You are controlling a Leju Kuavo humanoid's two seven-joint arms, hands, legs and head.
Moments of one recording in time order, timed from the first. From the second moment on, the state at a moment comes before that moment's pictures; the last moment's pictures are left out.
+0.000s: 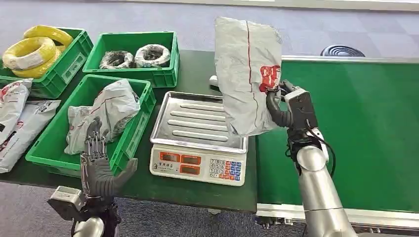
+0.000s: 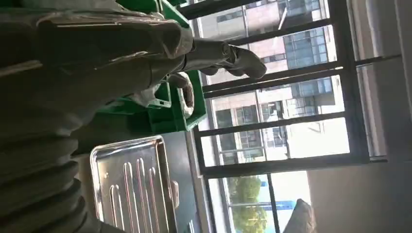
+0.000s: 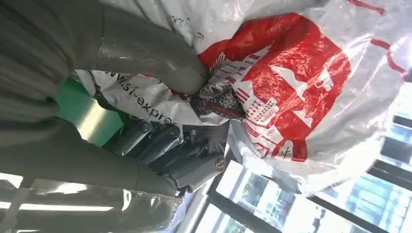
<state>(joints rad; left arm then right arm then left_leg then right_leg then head) 0.00 -0.10 -0.22 -1.66 0.04 0.24 -0.66 -0.50 -0.02 0.14 -1.16 0.38 -0.07 -0.28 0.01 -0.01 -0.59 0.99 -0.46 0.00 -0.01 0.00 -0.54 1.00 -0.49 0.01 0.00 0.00</state>
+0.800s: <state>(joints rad) -0.05 -0.11 -0.18 -1.65 0.00 0.22 -0.60 -0.58 -0.06 0.23 -0.78 0.67 0.11 -0.24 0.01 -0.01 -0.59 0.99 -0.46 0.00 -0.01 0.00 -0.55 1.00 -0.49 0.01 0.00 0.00</state>
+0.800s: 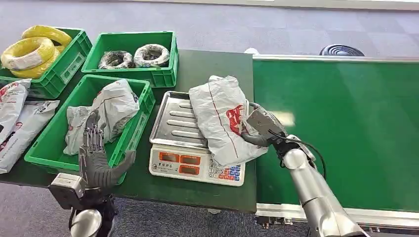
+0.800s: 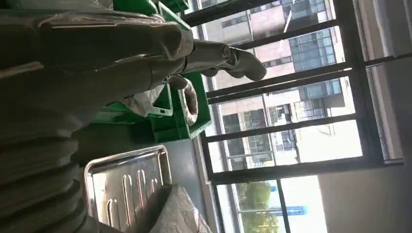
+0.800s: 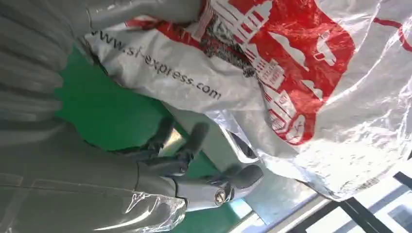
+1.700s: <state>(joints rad) -0.36 -0.13 -0.25 -1.45 -0.34 0.33 -0.40 -0.29 0.01 0.08 -1.47 0.52 -0.34 -0.35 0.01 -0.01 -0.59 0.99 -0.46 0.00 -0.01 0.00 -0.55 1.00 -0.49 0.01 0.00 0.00</state>
